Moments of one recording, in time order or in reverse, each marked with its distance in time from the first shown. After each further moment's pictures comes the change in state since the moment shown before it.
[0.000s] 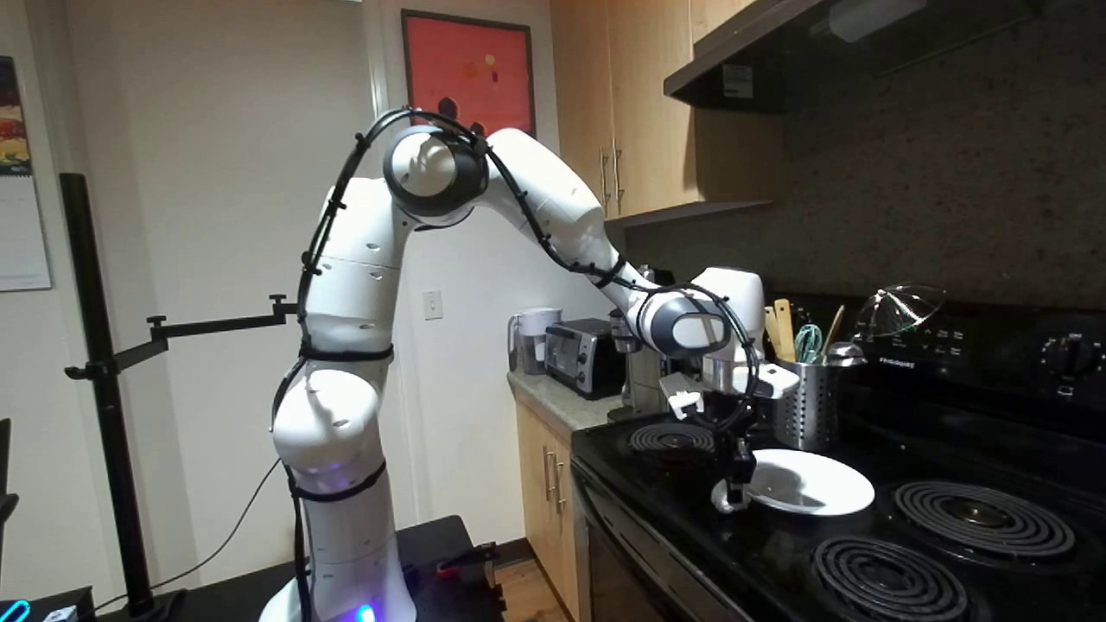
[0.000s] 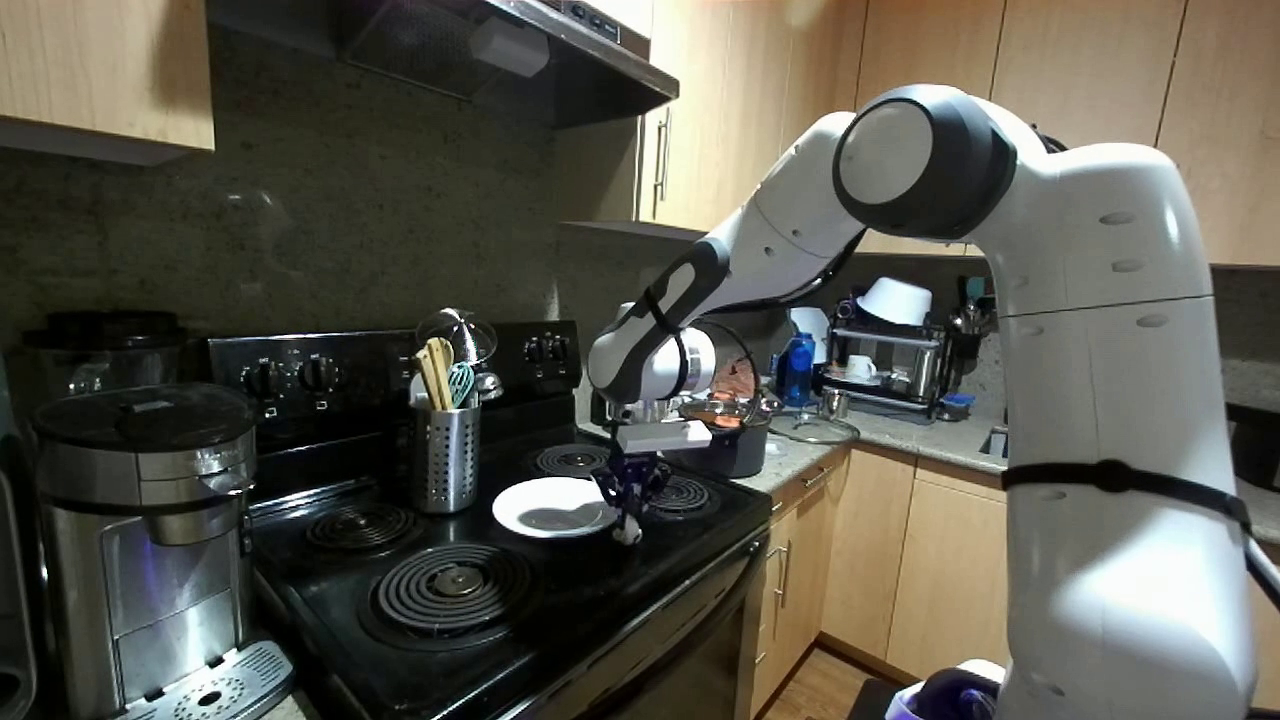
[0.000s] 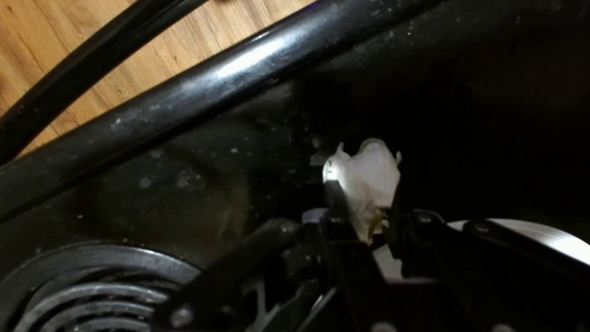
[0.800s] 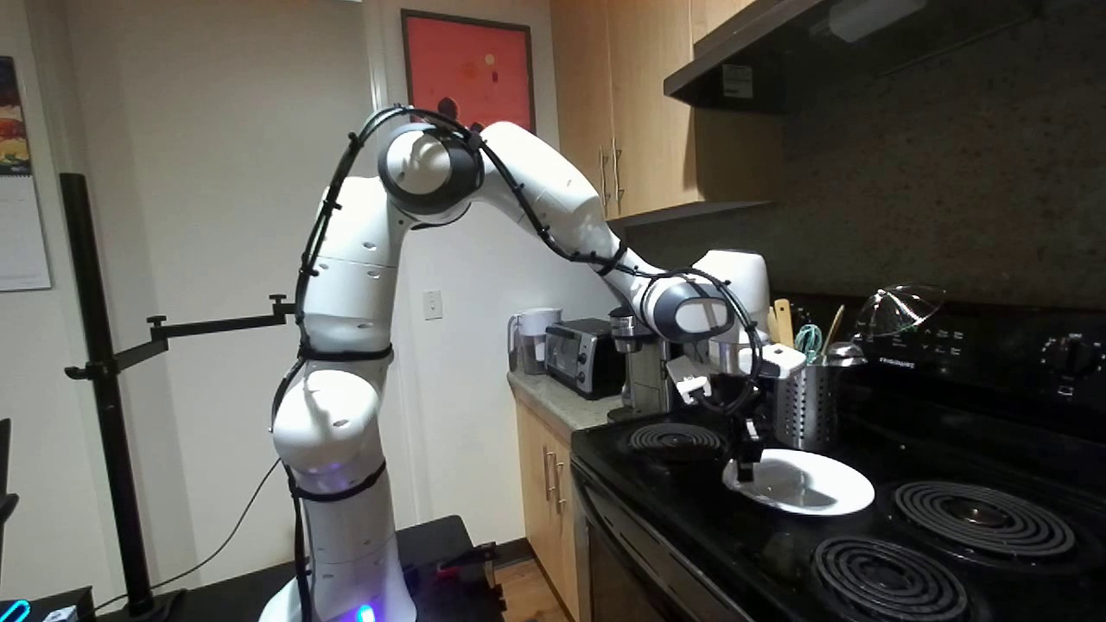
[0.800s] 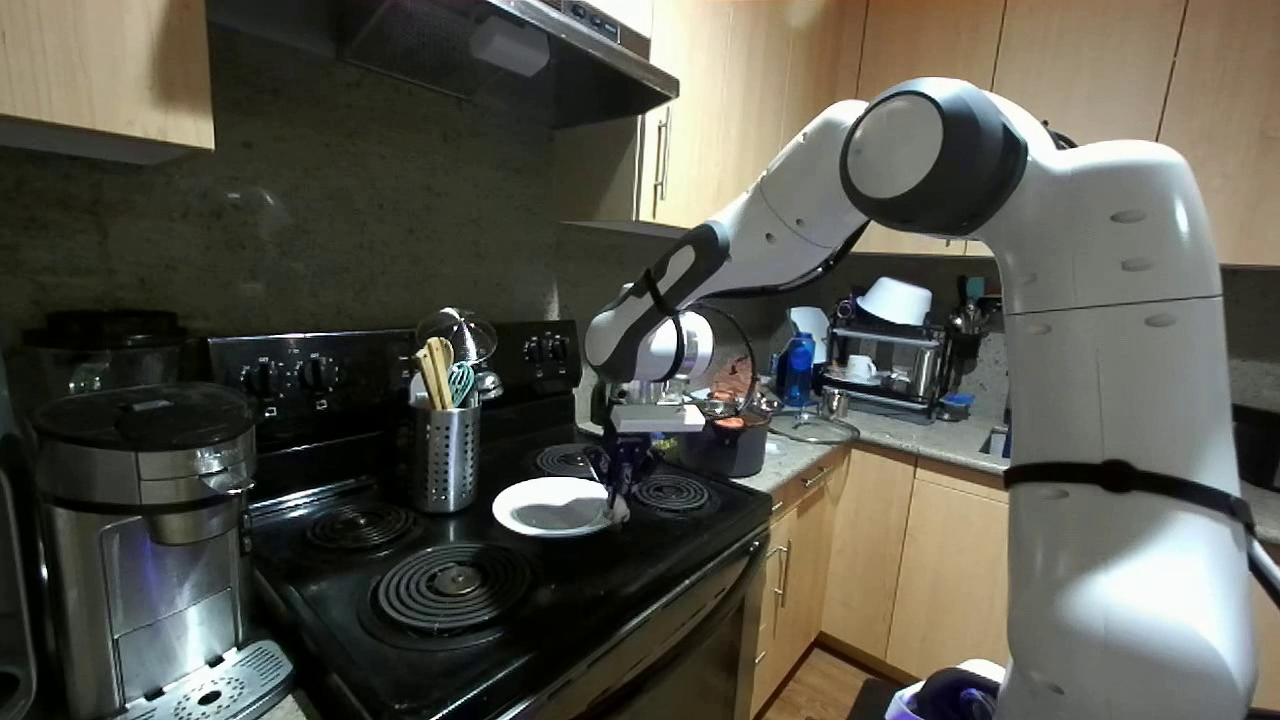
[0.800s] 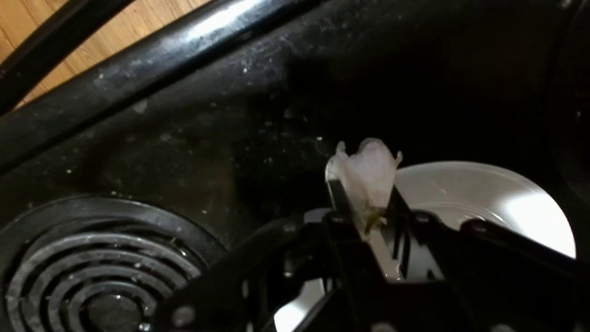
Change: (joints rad) arm 0.000 -0.019 0.002 0.041 0.042 0.000 -0.014
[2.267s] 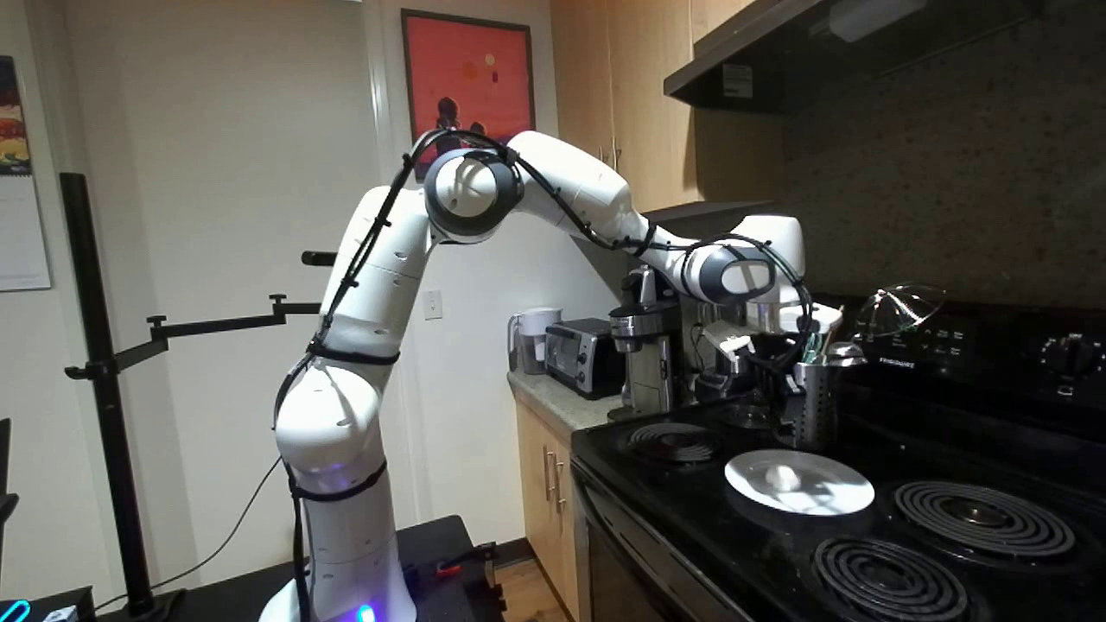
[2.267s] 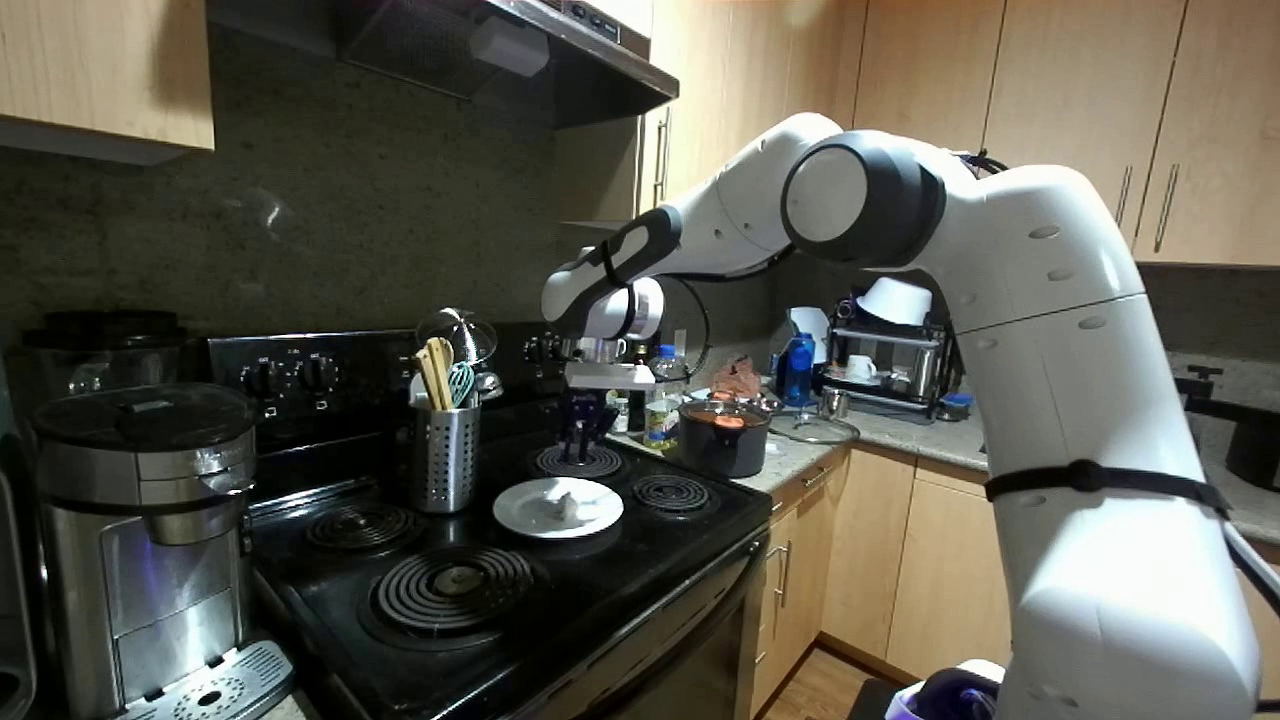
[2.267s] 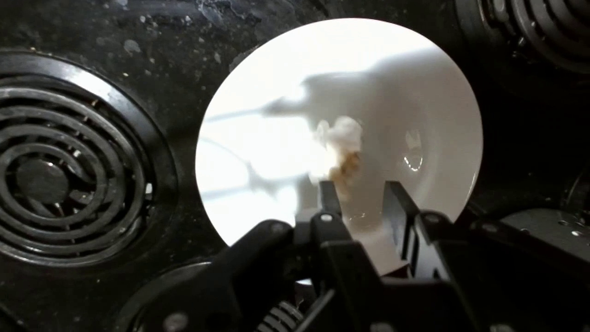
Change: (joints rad) arm 0.026 0.167 0.010 0.374 0.026 -0.169 0.020
